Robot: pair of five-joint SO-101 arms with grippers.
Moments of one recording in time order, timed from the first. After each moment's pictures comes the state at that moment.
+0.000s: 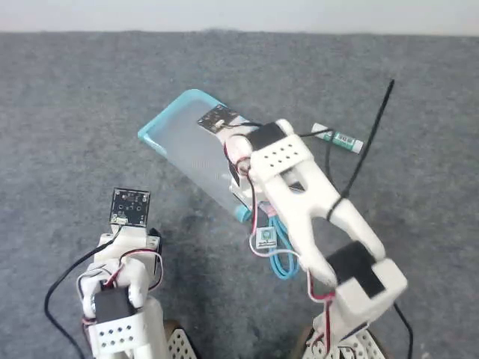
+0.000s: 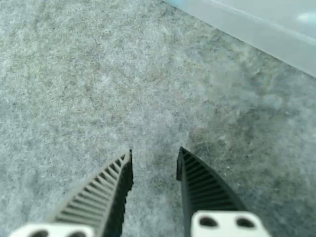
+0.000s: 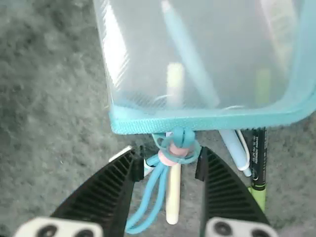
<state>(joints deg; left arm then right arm) -19.1 -103.2 97.0 71.7 -12.7 -33.1 7.6 4.7 80.0 13.6</state>
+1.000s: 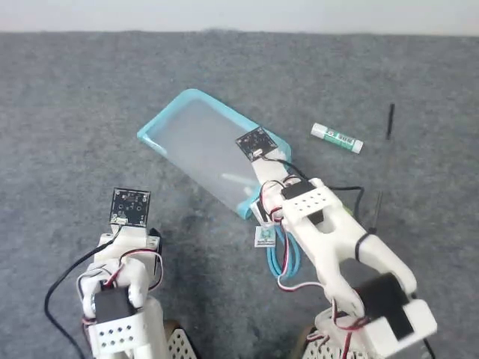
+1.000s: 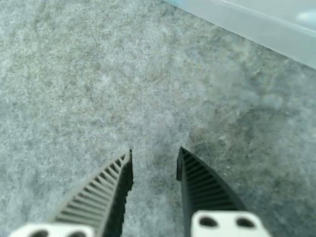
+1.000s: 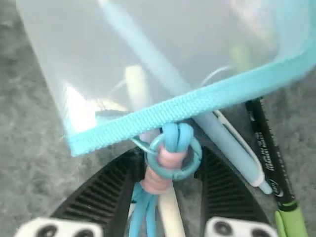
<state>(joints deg) -19.1 -103.2 97.0 71.7 -12.7 -28.4 -5.9 45.1 40.4 7.3</state>
